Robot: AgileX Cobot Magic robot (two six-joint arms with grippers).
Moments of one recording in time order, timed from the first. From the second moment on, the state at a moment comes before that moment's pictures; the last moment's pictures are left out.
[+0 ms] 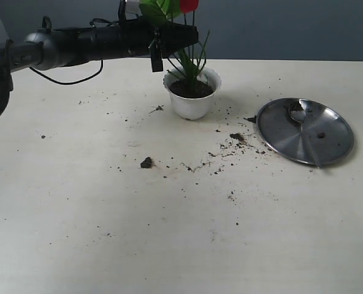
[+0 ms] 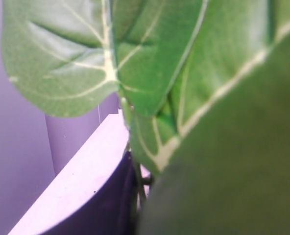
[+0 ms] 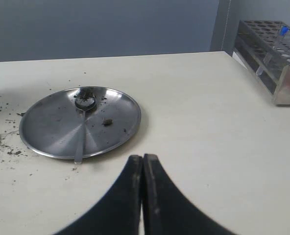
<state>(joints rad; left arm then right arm) -0.06 2.58 -2.05 -1.78 1.29 2.10 -0.02 0.00 0.00 -0.01 0.36 0.00</state>
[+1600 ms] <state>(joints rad) -0.08 2.57 -2.04 -1.72 1.24 2.09 -0.02 0.00 0.00 -0.01 0.36 0.00</state>
